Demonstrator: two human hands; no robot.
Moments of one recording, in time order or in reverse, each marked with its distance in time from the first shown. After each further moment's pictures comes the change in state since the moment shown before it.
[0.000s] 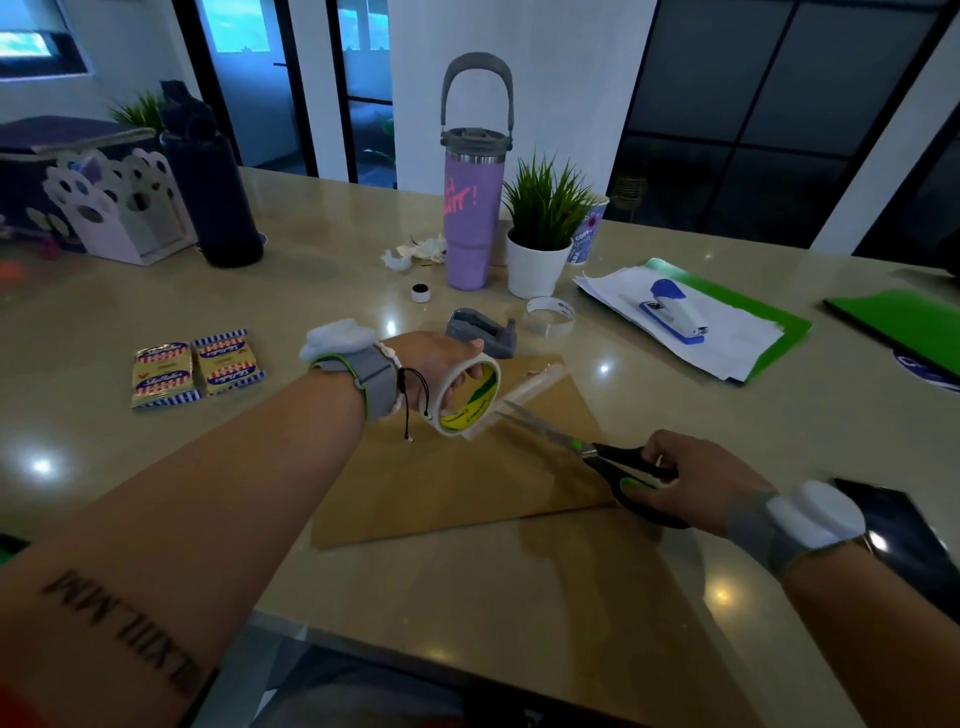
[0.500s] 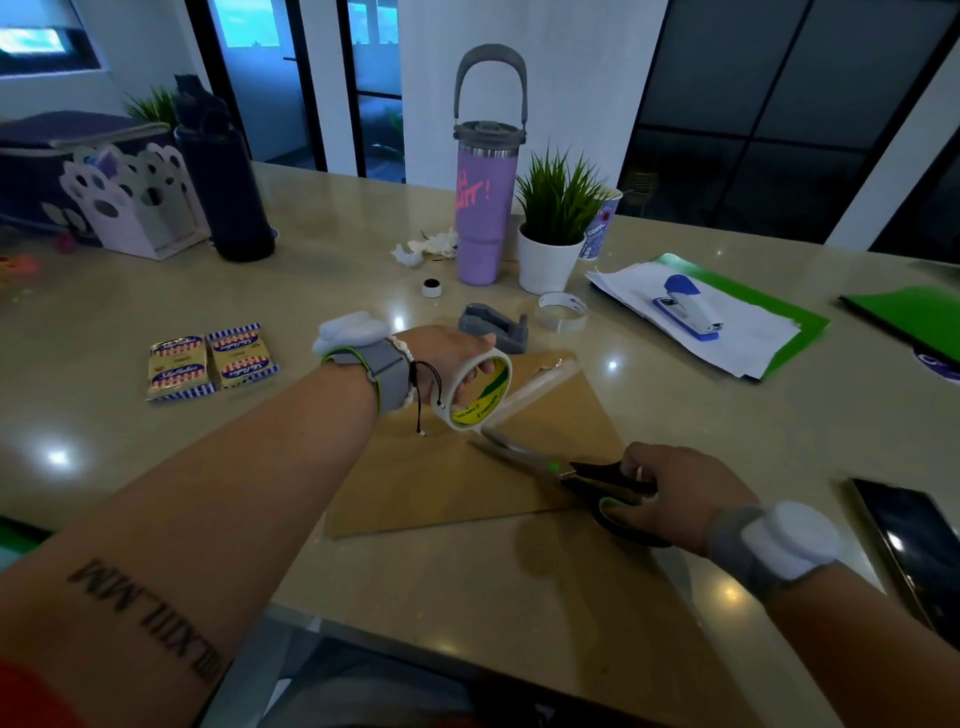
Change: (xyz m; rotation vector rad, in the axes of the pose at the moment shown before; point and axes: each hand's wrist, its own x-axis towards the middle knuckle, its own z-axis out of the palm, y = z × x) left_hand 0.004 -0.001 -0.003 0.013 -0.012 0.016; right_hand -0.005 -0.020 0.019 -0.187 0.007 -0.155
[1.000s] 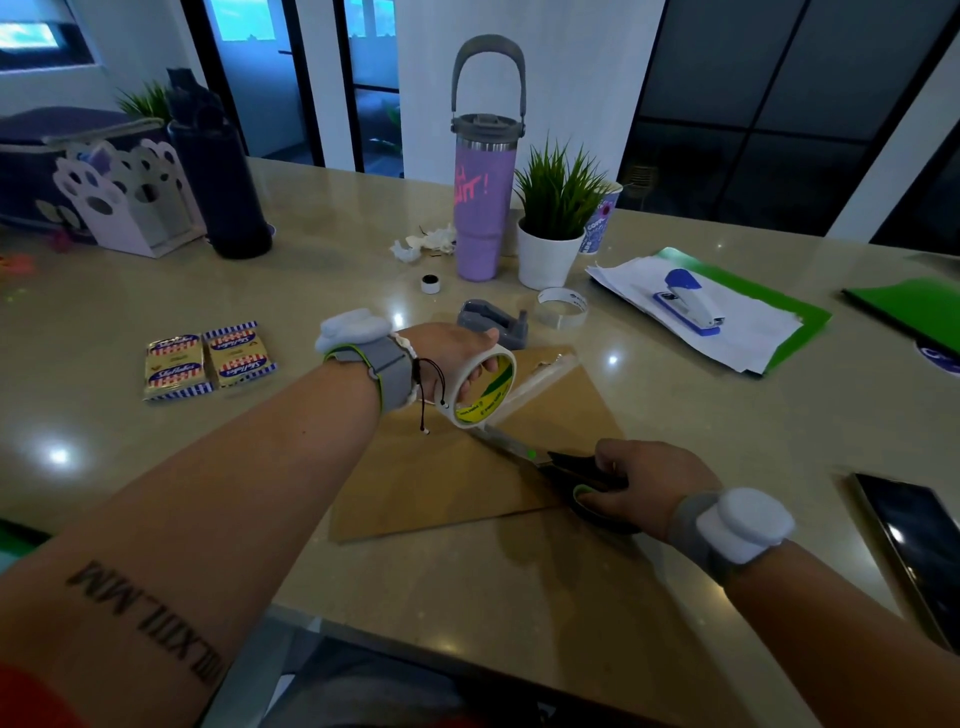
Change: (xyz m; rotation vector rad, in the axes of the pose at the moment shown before) left_hand -0.001 0.003 0.005 -0.019 -0.029 -0.005; right_hand 0.015 -0.016 0.006 -0.009 -0.035 -0.070
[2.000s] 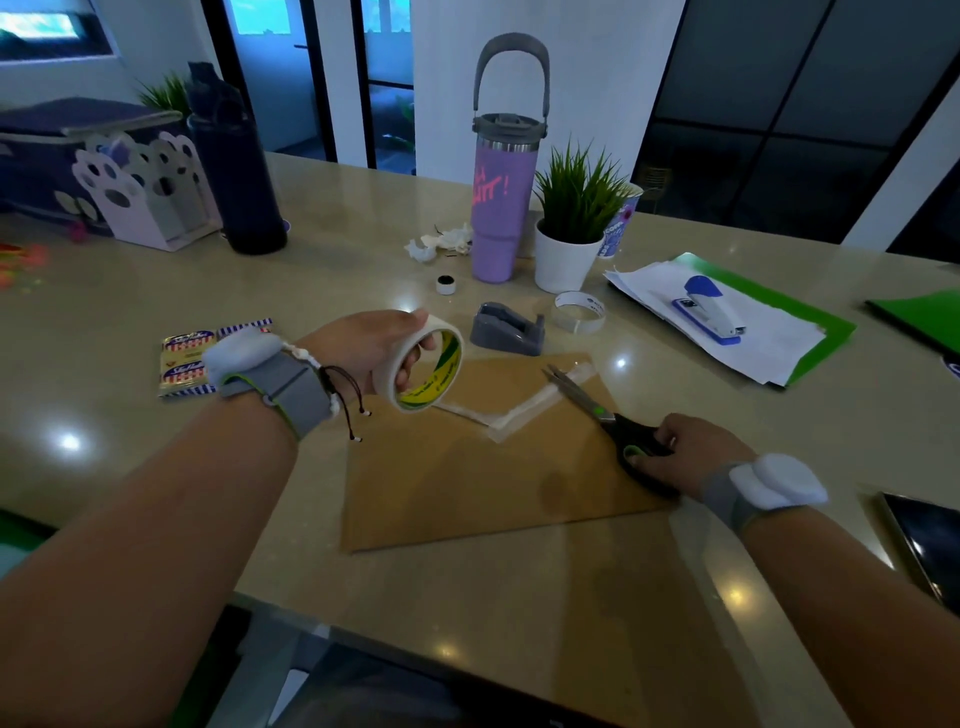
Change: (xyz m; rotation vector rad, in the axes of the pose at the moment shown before) left_hand -0.035 -0.018 -0.063 -0.218 0.132 0.122; right_hand 0.039 0.032 -0.011 0.171 0.001 0.356
